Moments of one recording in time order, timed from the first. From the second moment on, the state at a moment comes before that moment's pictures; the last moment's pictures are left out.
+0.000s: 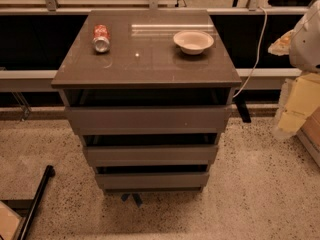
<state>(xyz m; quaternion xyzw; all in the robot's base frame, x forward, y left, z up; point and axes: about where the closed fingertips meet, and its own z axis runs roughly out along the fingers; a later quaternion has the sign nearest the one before) 0.438 -0.217 0.976 -0.60 0.78 -0.03 0.16</state>
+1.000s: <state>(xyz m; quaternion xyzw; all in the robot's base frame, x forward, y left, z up) 0.459 -0.203 0.926 -0.60 0.78 -0.04 0.18</state>
